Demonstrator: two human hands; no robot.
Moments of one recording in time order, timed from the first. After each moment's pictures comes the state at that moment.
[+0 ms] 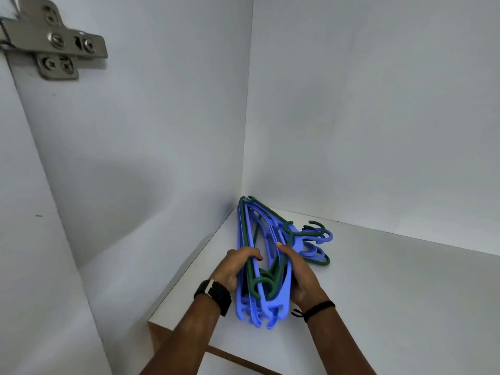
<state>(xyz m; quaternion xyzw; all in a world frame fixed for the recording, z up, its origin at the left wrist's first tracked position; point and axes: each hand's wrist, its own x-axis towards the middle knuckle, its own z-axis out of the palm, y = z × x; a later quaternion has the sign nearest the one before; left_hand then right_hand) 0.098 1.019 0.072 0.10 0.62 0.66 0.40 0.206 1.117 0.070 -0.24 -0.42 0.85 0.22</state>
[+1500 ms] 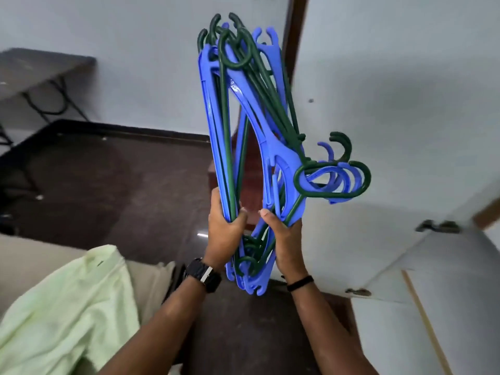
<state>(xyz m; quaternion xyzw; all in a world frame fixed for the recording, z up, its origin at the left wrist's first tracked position) 0.686 0.473 -0.005 -0.19 0.67 0.58 -0.42 0.619 0.570 -0.006 0.20 -0.58 0.78 -0.14</state>
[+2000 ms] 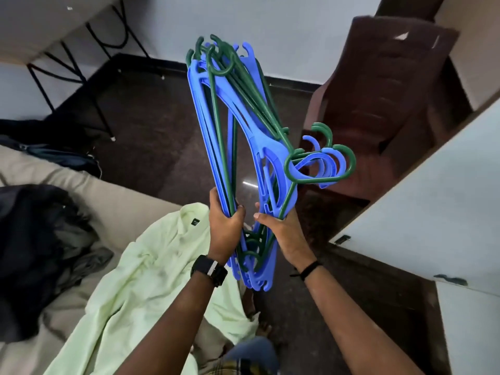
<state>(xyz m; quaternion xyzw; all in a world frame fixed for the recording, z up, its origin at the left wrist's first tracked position) 0.858 0.230 -0.103 -0.39 0.62 0.56 -0.38 0.766 0.318 -0.095 0.21 -0.63 0.63 -0.39</state>
